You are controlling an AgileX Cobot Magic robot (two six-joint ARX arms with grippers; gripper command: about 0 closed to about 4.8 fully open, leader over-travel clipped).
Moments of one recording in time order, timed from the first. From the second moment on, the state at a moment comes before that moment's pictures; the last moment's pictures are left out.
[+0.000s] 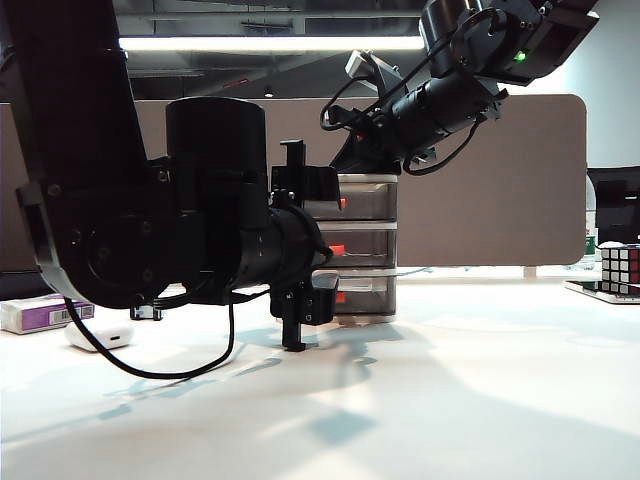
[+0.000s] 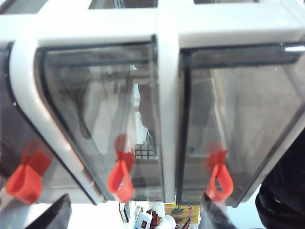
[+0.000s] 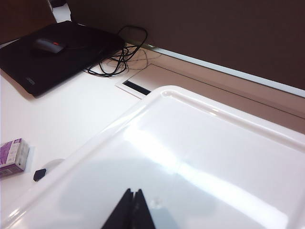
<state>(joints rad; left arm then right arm) -0.77 2.13 0.81 1.38 -0.33 -1.50 0.37 1.94 1.39 0.22 -0.38 0.01</state>
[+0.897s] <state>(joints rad) -0.77 2.13 0.81 1.37 -0.34 -1.50 0.37 1.94 1.41 0.17 -0.39 0.01</state>
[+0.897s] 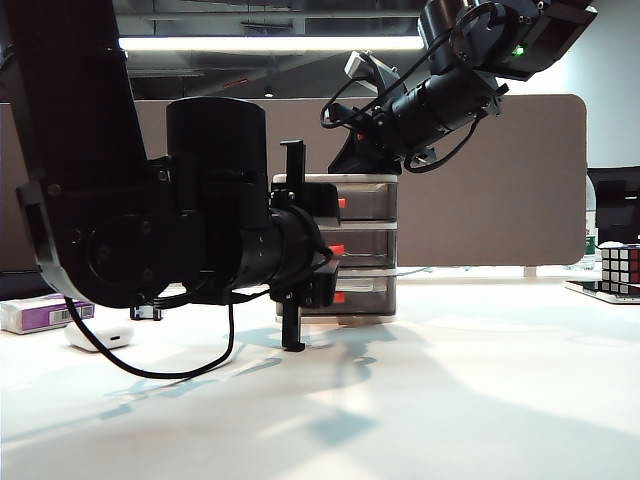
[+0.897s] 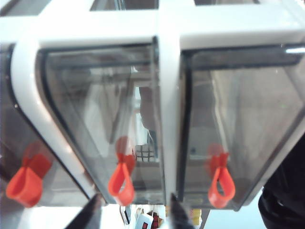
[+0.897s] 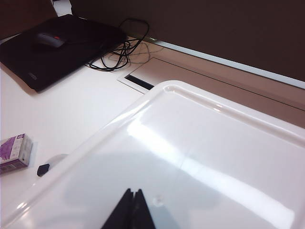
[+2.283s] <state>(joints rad) -0.77 2.13 0.87 1.28 -0.38 -1.43 0.37 1.94 1.41 0.16 -0.39 0.01</state>
